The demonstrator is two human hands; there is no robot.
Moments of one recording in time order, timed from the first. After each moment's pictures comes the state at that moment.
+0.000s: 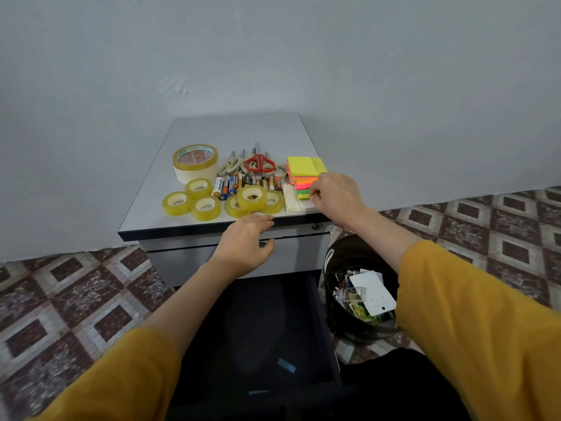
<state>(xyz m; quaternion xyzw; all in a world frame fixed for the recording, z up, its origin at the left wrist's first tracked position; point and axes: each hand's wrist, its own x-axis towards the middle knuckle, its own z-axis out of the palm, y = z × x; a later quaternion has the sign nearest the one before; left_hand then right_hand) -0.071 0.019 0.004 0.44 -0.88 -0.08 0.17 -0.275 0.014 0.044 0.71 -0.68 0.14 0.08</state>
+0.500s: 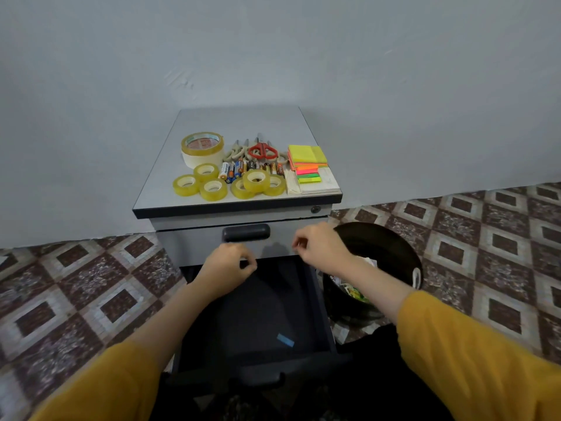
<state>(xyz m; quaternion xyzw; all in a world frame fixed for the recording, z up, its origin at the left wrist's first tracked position) -0.018 0.066 -0.035 0.49 -0.85 -0.17 0.10 -0.224 0.104 -0.008 0.72 -0.65 0.18 -0.14</state>
